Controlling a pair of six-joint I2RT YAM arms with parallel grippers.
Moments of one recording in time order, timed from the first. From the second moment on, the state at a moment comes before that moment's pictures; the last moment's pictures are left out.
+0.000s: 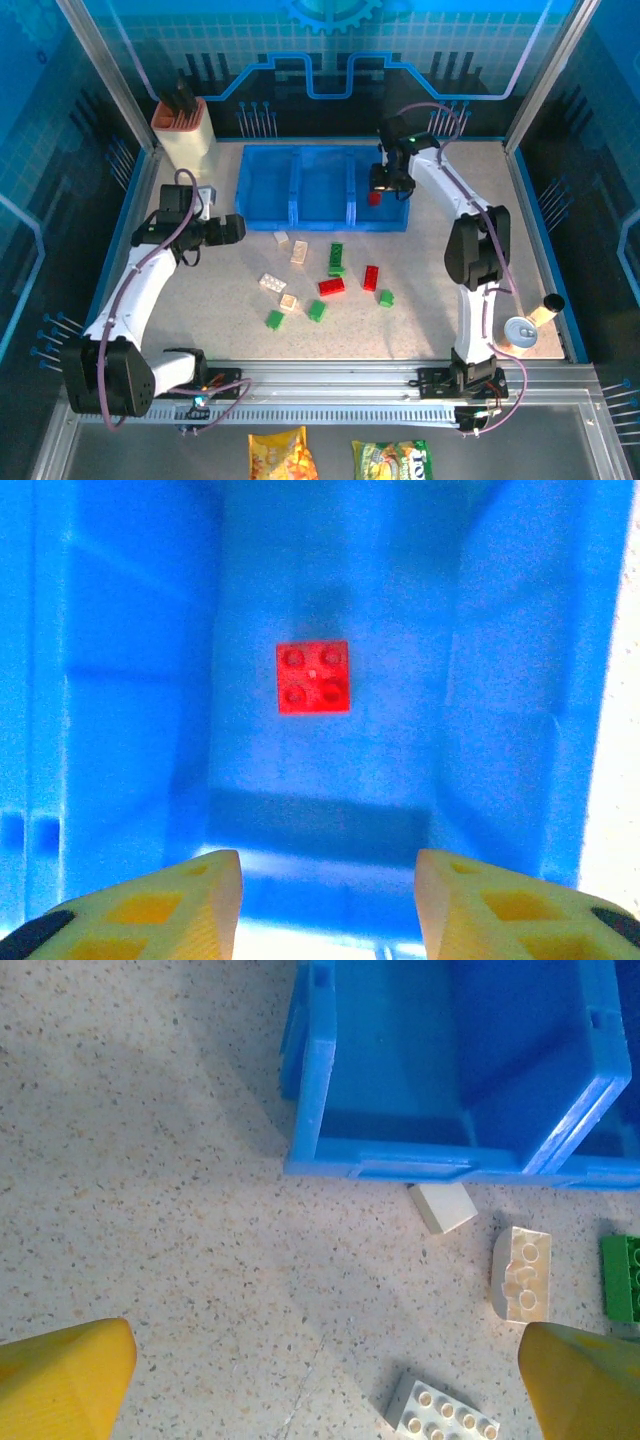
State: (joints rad) left arm 0.01 1.19 0.96 -0.66 0.18 -0.17; right arm 0.31 2.06 1.92 -1.04 0.05 0.28
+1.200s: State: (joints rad) left arm -0.45 1.62 1.09 -0.97 0.06 -0.11; right arm 0.33 1.52 1.22 -0.91 0.02 0.32
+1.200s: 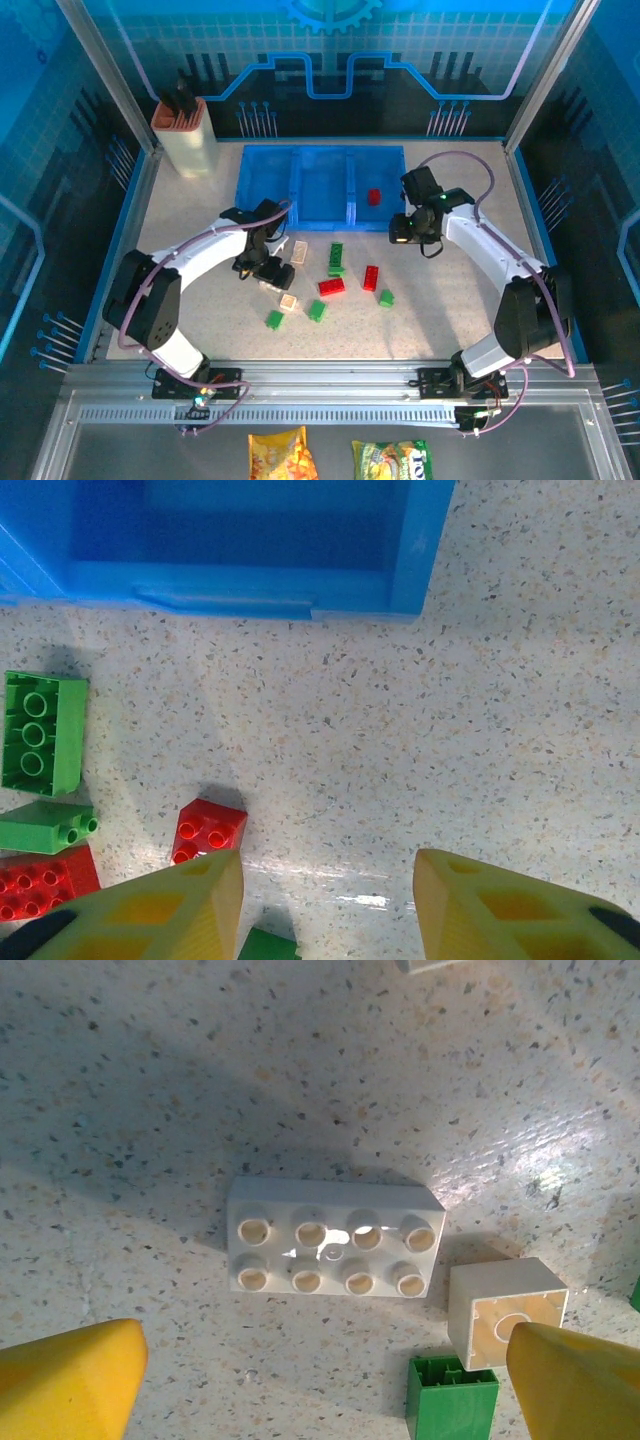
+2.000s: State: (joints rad) left arm -0.49 1.79 1.15 -0.97 0.04 -0.11; right arm 0.33 1.49 1.19 -0.90 0.02 0.32
